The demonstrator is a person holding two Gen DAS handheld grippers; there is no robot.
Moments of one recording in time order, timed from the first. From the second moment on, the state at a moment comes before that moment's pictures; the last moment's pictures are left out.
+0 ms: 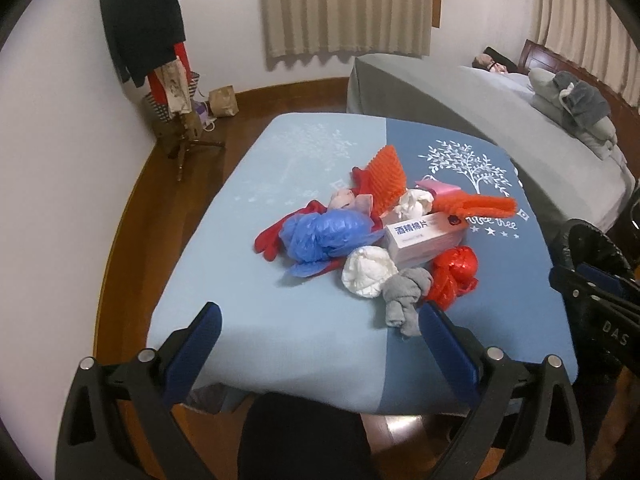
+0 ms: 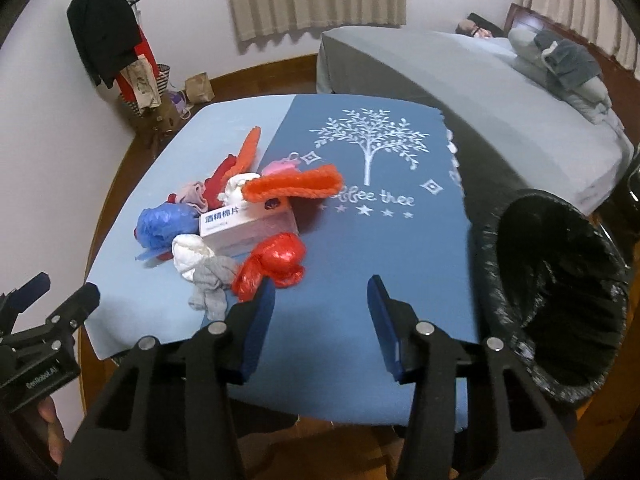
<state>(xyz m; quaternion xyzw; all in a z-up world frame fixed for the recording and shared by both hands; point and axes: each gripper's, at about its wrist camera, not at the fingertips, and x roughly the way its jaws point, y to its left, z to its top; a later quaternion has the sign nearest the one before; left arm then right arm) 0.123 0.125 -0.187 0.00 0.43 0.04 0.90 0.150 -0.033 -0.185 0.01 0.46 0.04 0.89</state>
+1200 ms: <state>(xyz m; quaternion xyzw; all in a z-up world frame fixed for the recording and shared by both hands) 0.188 0.081 -0.262 0.02 0.48 -0.01 0.87 0.216 -0.037 -0.275 0.04 0.51 0.09 0.86</state>
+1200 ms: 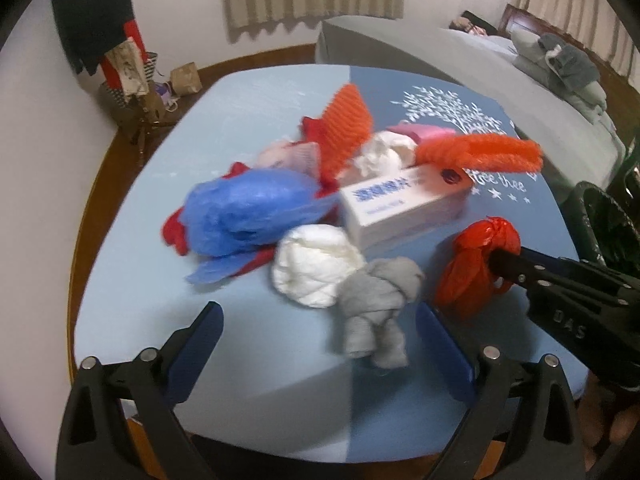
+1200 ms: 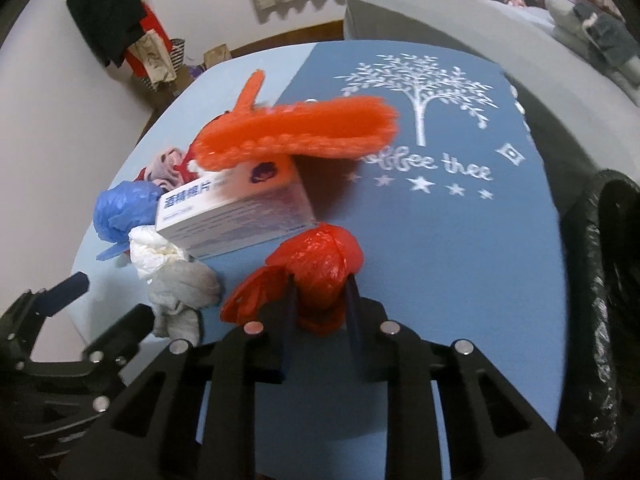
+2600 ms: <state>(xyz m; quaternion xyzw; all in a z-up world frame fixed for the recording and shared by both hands) 0.166 -0.019 -0.204 0.02 0.49 -0.06 0.87 0.156 -0.147 -0.197 0.06 0.47 0.01 0.88</state>
